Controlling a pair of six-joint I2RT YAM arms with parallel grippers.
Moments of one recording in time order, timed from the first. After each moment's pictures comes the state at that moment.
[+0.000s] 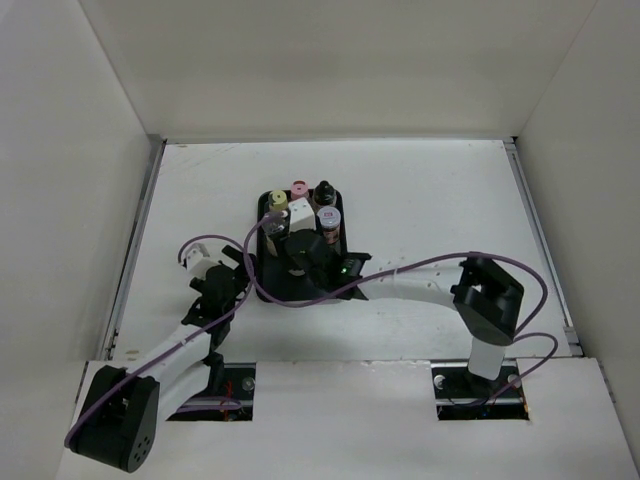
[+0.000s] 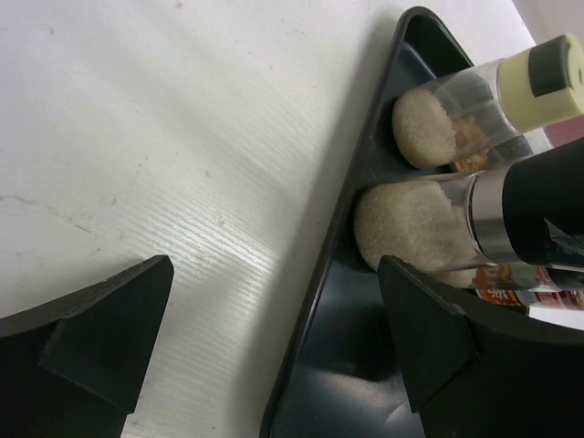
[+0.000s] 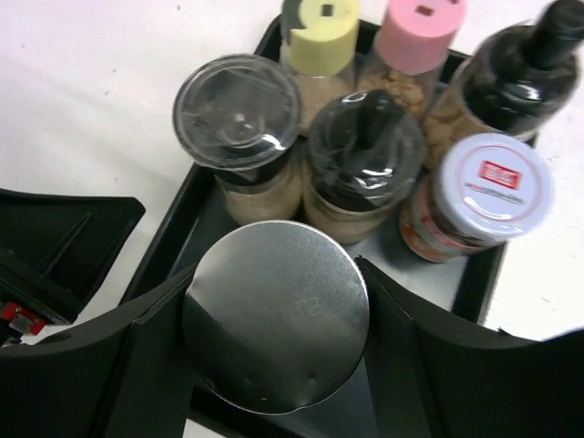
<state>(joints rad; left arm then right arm) -0.31 0.91 0.10 0.37 -0.41 -0.90 1.11 1.80 1.26 0.07 0.59 0.29</state>
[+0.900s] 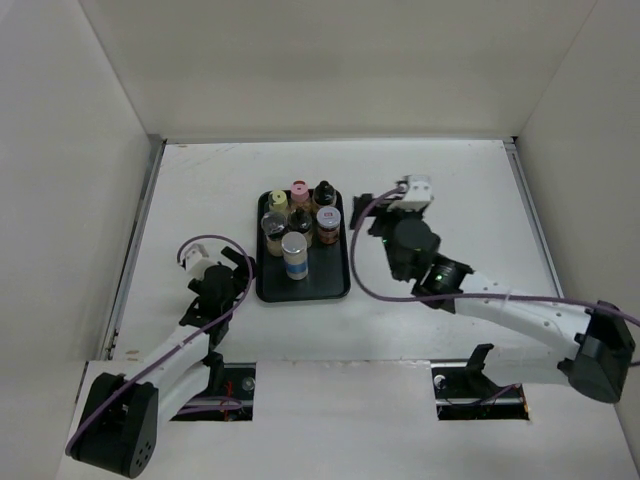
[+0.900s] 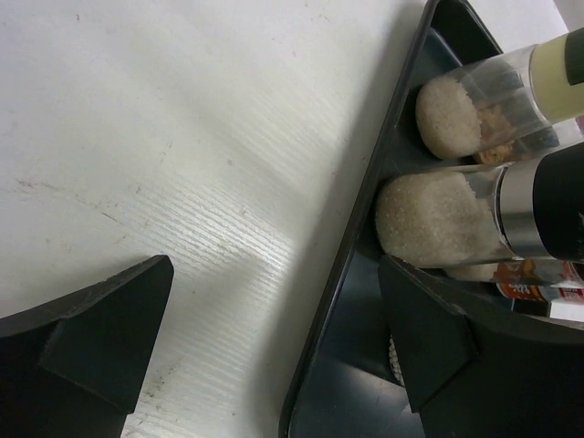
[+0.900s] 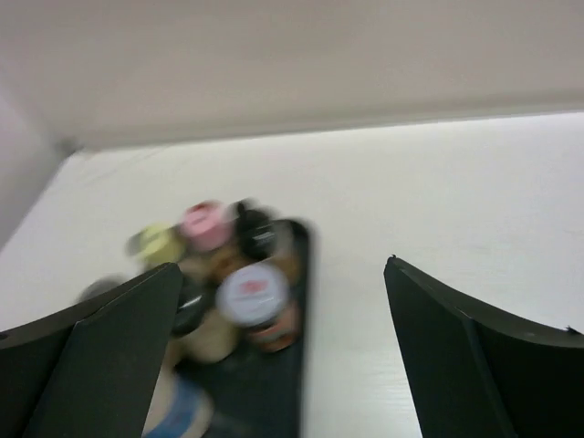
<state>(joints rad) -0.28 0.88 0.11 0.28 -0.38 -0.89 1.00 1.25 0.92 0.31 0.79 0.22</state>
